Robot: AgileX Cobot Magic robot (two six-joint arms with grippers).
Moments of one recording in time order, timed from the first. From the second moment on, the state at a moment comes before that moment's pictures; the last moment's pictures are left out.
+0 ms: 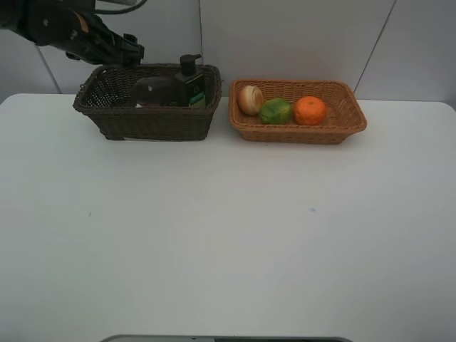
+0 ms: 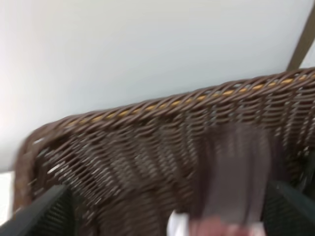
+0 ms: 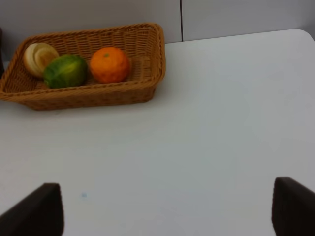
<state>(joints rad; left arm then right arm) -0.19 1.91 -1.30 0.38 0.07 -0.31 -0.04 -0.01 -0.52 -0.02 1.06 0.04</state>
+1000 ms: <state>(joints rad) -0.07 0.58 -0.79 -0.04 0.92 -0.11 -0.04 -0.01 -0.52 -0.02 1.06 0.04</state>
